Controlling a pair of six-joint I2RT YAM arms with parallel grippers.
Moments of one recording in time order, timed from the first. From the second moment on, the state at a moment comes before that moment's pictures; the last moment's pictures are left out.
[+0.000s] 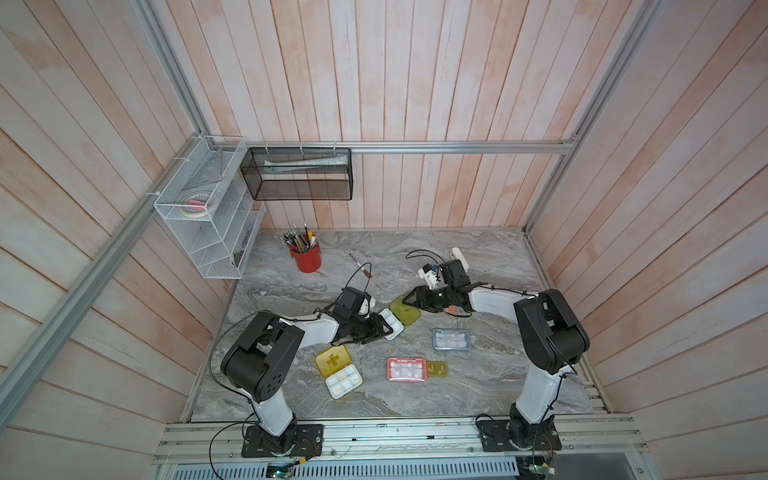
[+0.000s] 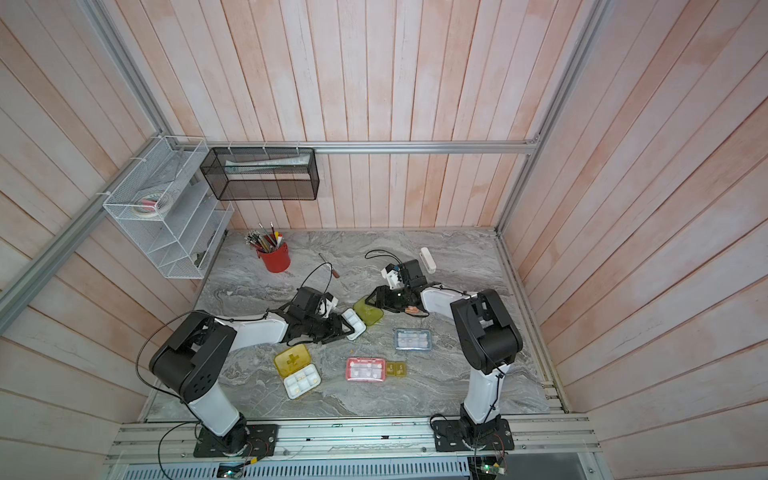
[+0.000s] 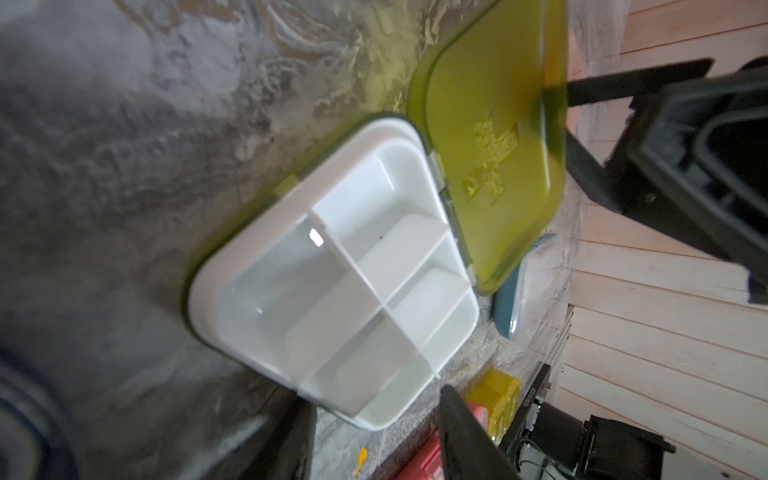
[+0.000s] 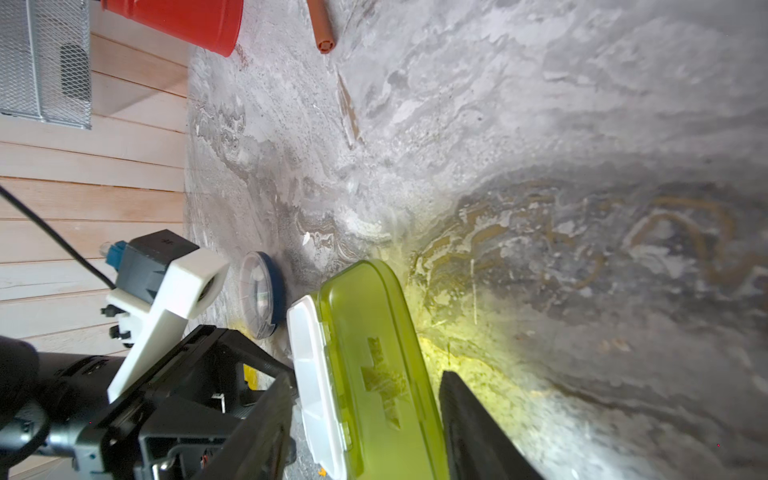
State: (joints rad) left arm -0.53 1.73 0.79 0.00 0.57 -0.74; right arm 0.43 1.86 1.06 -0.09 -0.67 0.53
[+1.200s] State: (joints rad) left arm -0.53 1.73 0.83 0.00 0.57 -0.73; right arm 0.52 1.78 1.05 -0.10 -0.70 0.56
